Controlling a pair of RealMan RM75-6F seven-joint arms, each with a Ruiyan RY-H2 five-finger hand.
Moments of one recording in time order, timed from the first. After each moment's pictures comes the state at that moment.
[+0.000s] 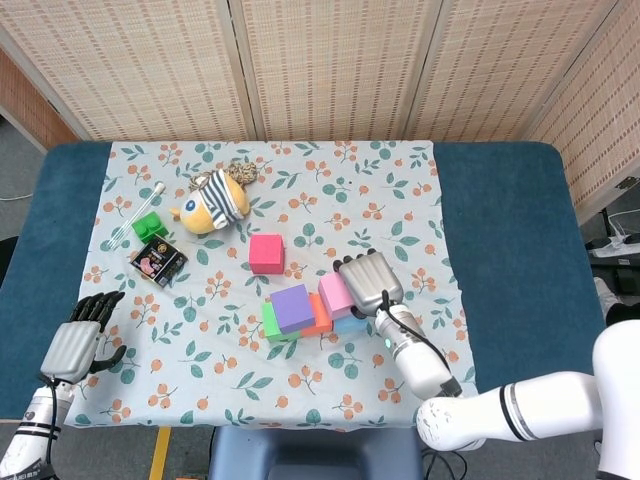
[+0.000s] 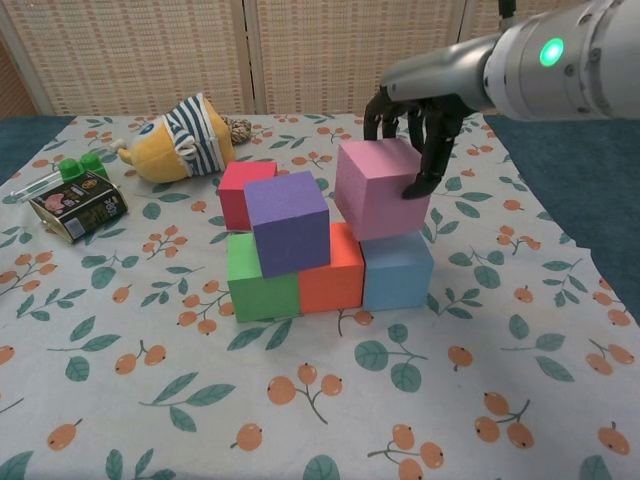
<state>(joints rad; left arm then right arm) -0.26 -1.26 -0.03 -1.49 1.39 1.23 0.00 1.22 -1.31 0.18 -2.06 -0.24 1.23 -0.95</state>
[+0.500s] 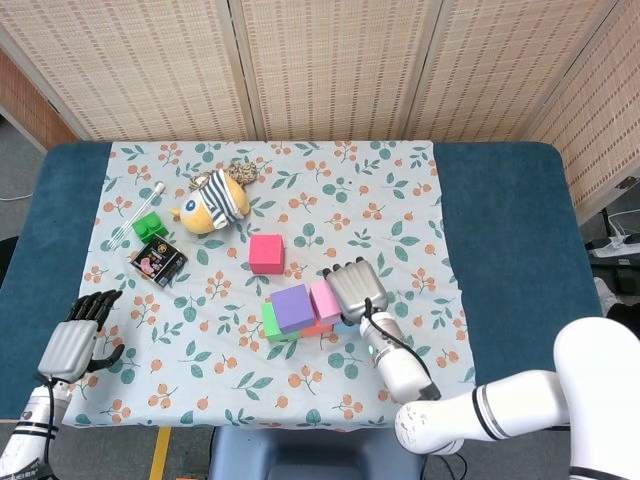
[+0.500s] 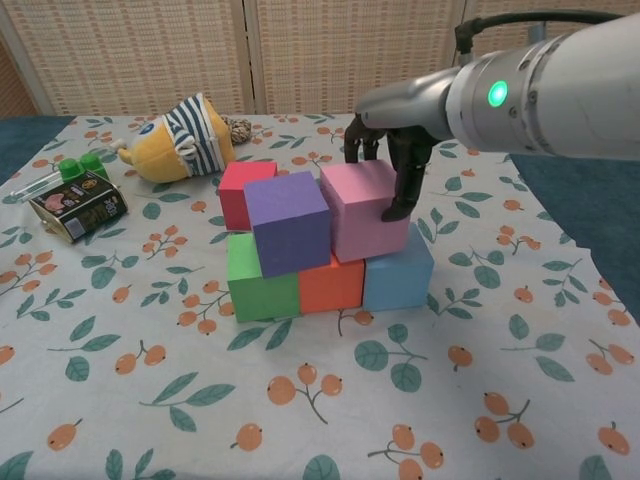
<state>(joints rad) -0.26 -1.25 -0.04 -1.48 1.39 1.23 -0.01 1.26 -1.42 0.19 -2.01 -0.19 1.29 -1.01</state>
